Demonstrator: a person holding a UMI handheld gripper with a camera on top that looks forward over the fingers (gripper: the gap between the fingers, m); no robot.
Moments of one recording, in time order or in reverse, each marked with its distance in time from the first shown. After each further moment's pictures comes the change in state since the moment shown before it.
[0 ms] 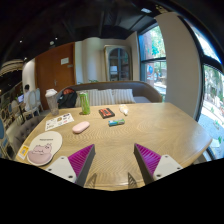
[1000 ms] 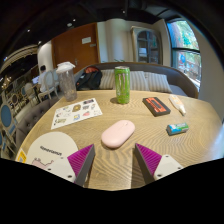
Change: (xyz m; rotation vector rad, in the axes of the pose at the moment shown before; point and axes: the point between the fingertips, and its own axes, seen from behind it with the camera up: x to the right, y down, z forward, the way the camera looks) arm -0.177 0.021 0.198 -0.203 -0.233 -0.109
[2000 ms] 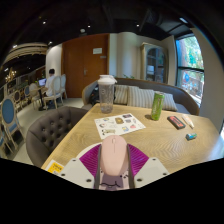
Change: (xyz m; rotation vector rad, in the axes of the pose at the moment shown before) arm -0.195 -0.026 -0.054 0.153 0.025 -0.088
